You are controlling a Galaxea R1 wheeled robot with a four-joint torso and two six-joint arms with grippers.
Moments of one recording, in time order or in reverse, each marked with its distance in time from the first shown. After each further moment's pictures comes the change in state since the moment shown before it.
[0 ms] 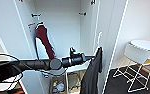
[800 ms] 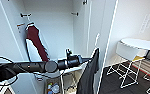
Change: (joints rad) left arm 0.020 -0.066 0.070 0.001 -0.002 0.002; right arm 0.000 0.000 0.000 0.000 -0.001 0.000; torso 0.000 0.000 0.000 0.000
